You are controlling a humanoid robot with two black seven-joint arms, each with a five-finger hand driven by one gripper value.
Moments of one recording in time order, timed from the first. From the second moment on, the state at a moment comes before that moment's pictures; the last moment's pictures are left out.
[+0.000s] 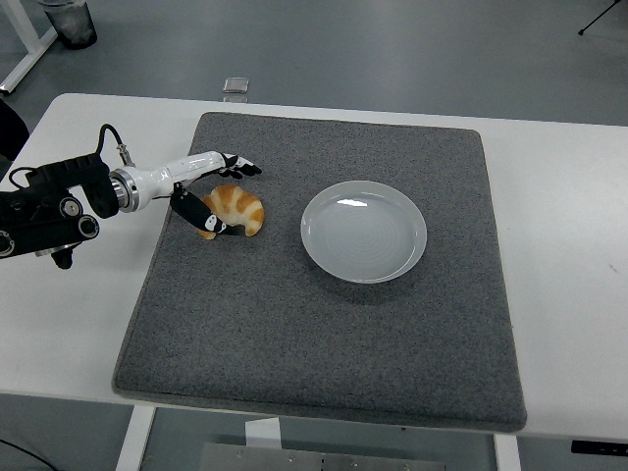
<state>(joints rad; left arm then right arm) -1.13 0.67 0.19 -1.19 0.82 0.18 -0.25 0.02 0.00 0.00 0.12 0.06 0.07 -0.02</state>
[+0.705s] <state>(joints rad) -1.06 0.59 0.18 -1.01 0.80 0.21 -0.34 0.02 0.00 0.00 0.12 0.06 0.07 -0.02</state>
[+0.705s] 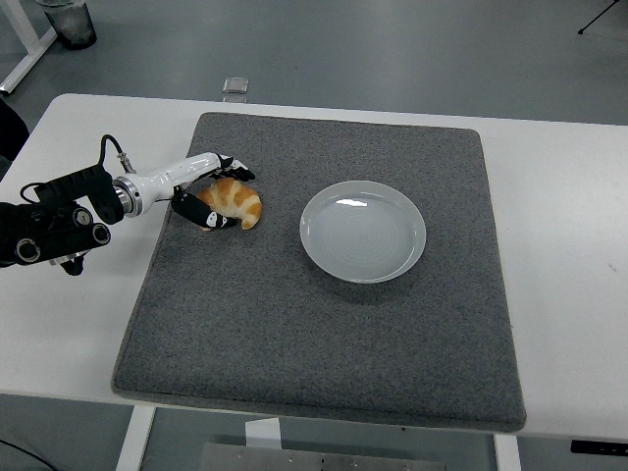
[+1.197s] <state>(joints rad) -1.05 0.59 0.13 -0.99 0.80 0.21 -0.36 0.02 0.00 0.00 0.12 0.06 0.07 -0.02</state>
